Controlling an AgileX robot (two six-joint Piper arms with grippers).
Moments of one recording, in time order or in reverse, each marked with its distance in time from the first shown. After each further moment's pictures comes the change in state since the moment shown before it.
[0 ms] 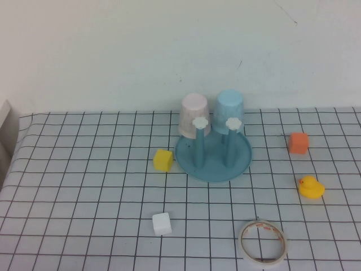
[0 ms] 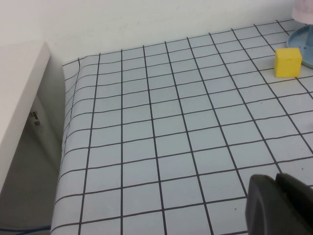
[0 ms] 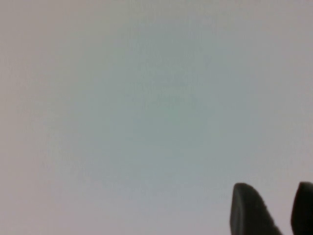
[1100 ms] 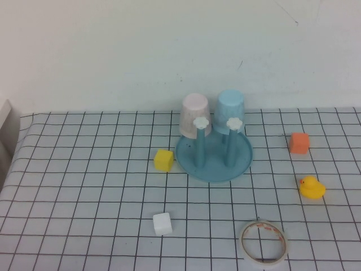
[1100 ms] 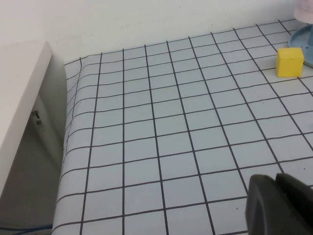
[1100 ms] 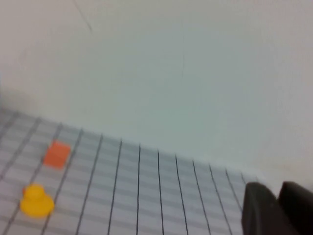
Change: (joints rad) right arm -0.491 -0.227 0.393 -1.830 1.043 1.654; left arm 0.000 0.000 0.000 0.000 0.000 -0.002
